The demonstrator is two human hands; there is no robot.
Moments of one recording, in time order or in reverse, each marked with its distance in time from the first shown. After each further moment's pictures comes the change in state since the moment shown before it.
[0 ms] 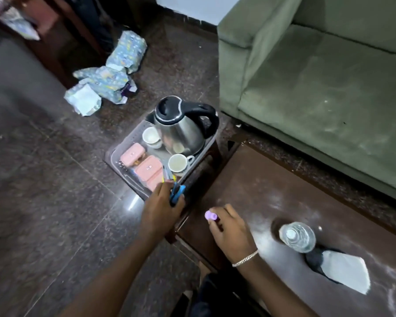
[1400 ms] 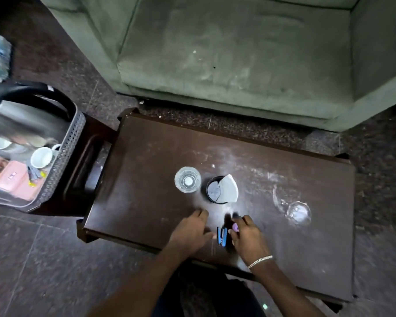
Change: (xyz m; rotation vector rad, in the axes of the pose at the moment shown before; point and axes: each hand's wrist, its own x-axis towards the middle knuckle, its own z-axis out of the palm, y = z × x) left_hand -0.189 0.210 0.229 0.242 -0.961 0.445; right_hand -0.241 0.241 -0.108 -0.227 -0.019 0.630
